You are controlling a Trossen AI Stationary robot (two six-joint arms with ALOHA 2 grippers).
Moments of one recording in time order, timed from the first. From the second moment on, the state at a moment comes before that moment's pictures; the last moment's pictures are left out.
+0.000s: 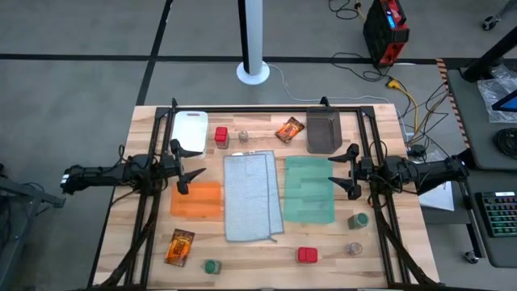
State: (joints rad) left arm 0.01 0.03 0.02 0.04 -0.25 0.15; right arm 0.13 0.02 0.01 0.08 0.20 0.00
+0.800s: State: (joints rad) left arm 0.00 0.11 0.02 0.44 -0.25 -0.43; right arm 0.13 0.14 0.10 0.23 0.33 0.10
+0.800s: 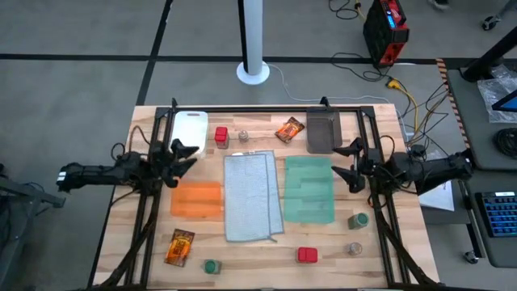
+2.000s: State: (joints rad) left arm -0.05 0.48 0.27 0.31 -0.19 -0.27; right arm 0.02 1.35 1.20 -0.68 0.41 0.43
